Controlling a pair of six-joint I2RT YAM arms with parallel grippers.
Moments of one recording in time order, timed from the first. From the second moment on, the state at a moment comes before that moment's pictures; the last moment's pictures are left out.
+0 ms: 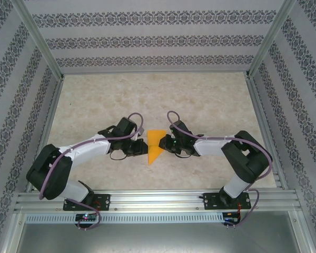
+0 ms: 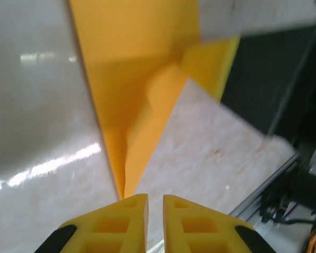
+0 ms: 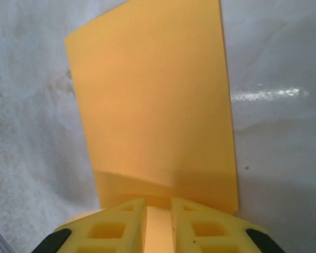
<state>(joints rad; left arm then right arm) -0.61 1.47 0.79 -0.37 0.51 -0.70 0.69 1.62 0.68 0.07 -0.26 0.96</state>
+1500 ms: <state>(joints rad) -0.64 1.74 0.98 -0.47 0.43 -0.57 0.63 1.59 0.62 0.12 -0.29 0.95</state>
